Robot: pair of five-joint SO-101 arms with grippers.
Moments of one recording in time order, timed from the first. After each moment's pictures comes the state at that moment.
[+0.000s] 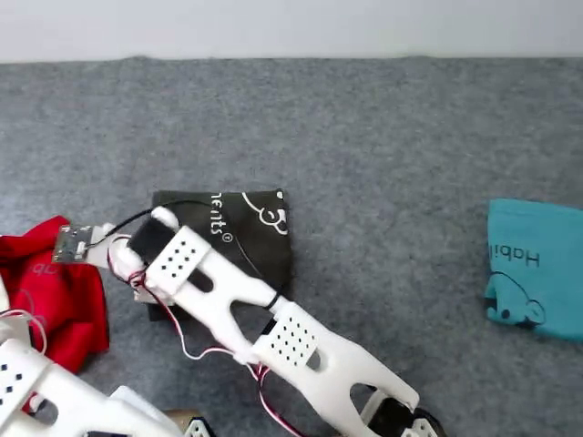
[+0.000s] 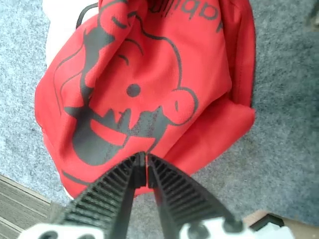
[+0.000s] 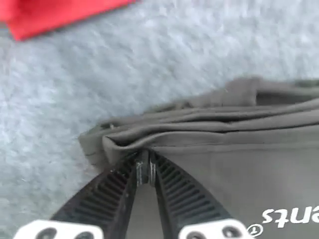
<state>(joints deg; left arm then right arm) -63.4 -49.1 39.1 90.4 -35.4 -60.4 66.5 -83.3 100.5 28.1</state>
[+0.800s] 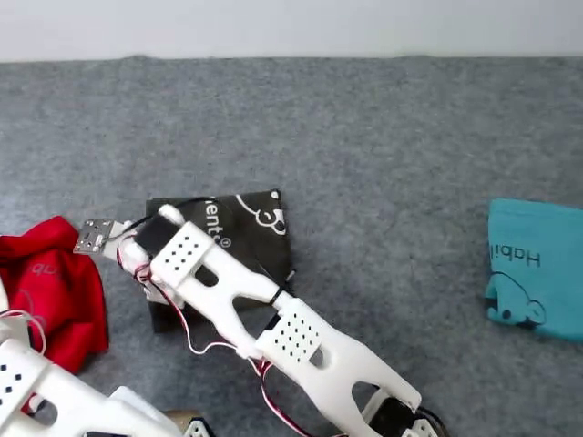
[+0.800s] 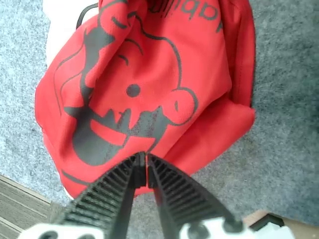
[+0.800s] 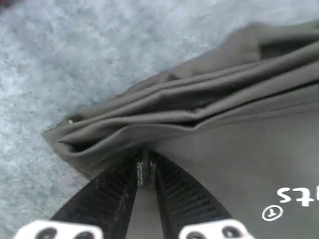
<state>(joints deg) -63.4 -49.1 39.1 90.4 -35.4 -58.5 66.5 -73.1 100.5 21.5</state>
